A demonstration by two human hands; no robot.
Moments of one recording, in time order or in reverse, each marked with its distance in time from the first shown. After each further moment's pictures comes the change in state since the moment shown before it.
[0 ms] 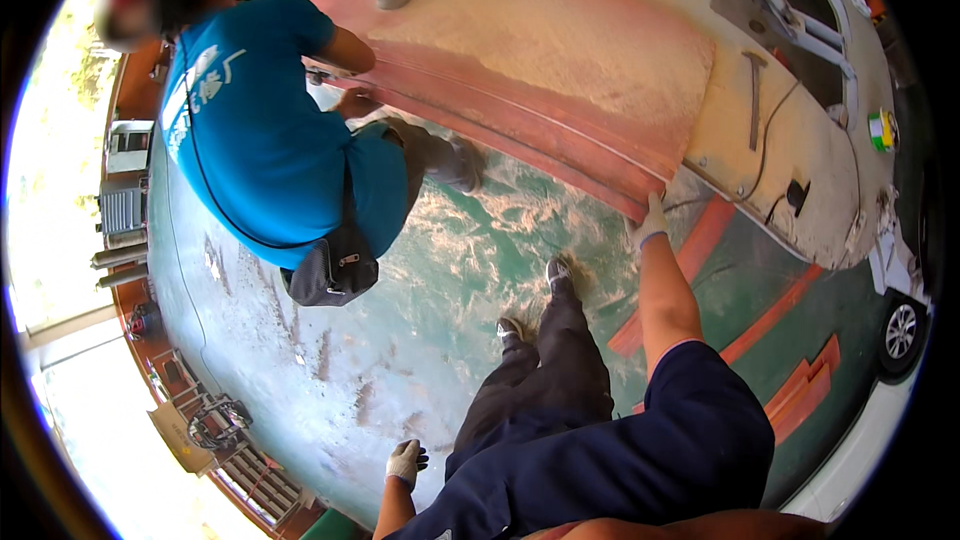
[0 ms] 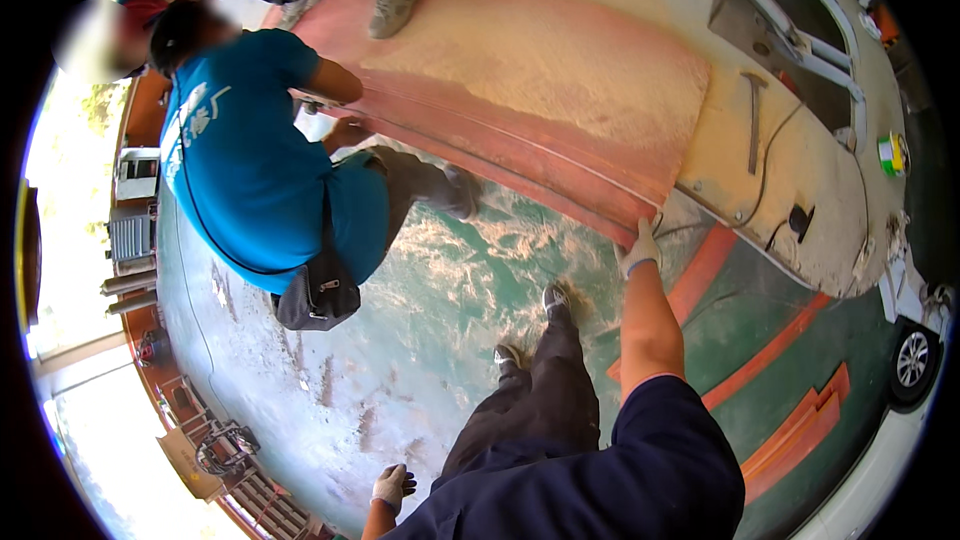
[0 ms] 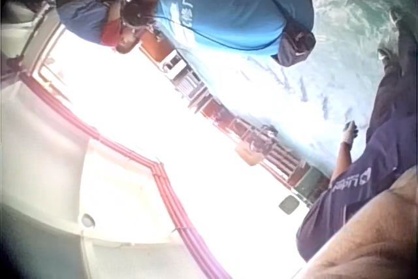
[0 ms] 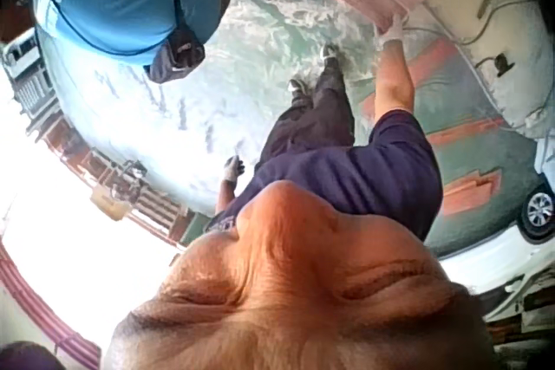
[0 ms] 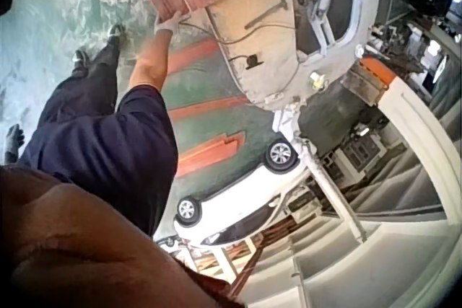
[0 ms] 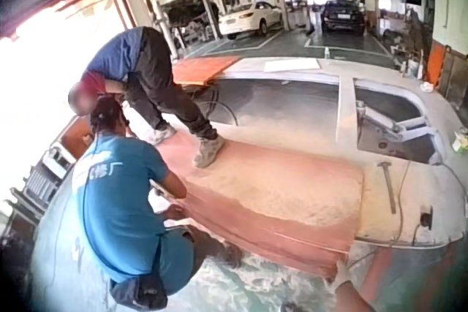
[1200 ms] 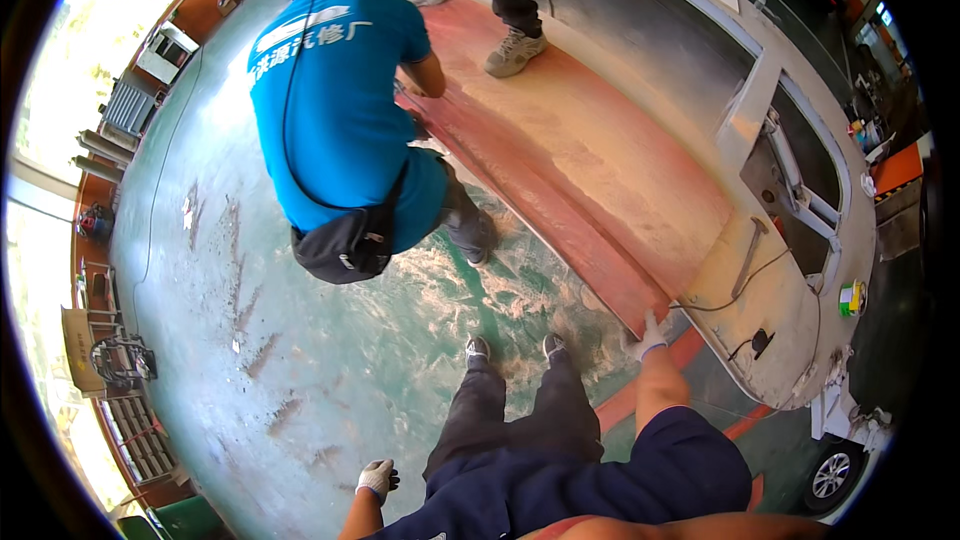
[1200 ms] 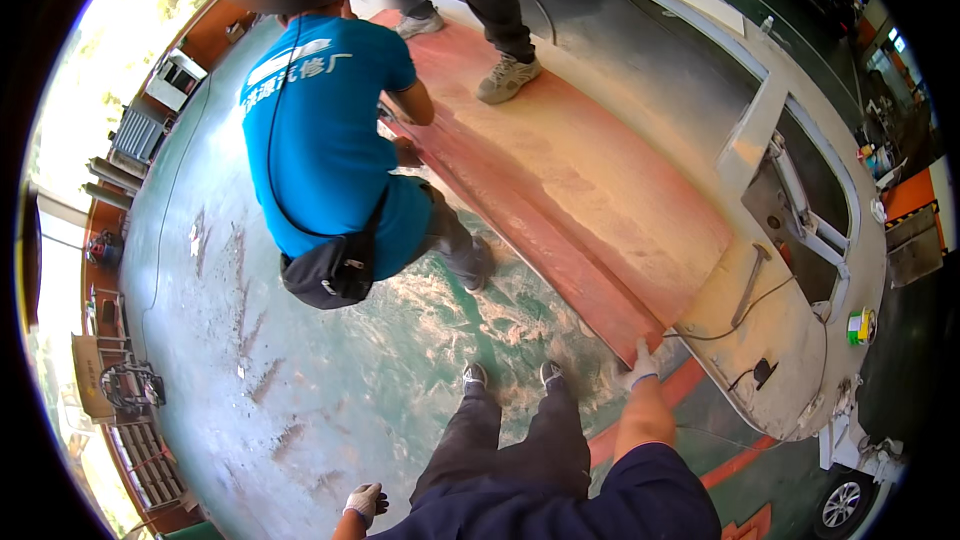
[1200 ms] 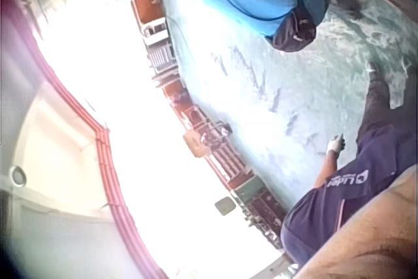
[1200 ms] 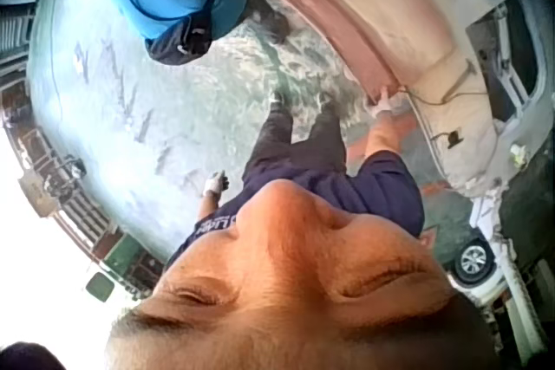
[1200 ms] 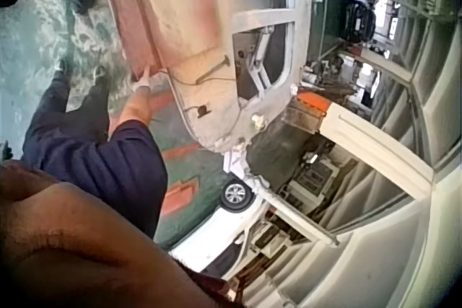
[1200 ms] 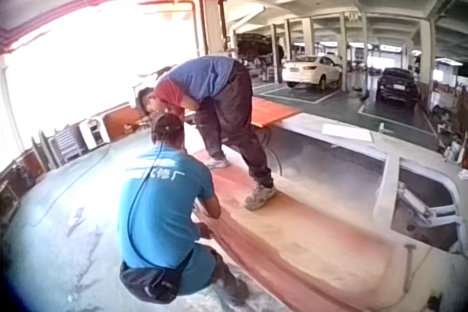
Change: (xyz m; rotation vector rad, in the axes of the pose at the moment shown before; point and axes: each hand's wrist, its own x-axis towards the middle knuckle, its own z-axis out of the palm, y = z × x) left_hand 0.078 -0.029 0.045 -0.226 -0.111 -0.047; right_hand -0.003 -0.051 -0.014 -0.344 0.058 0.244
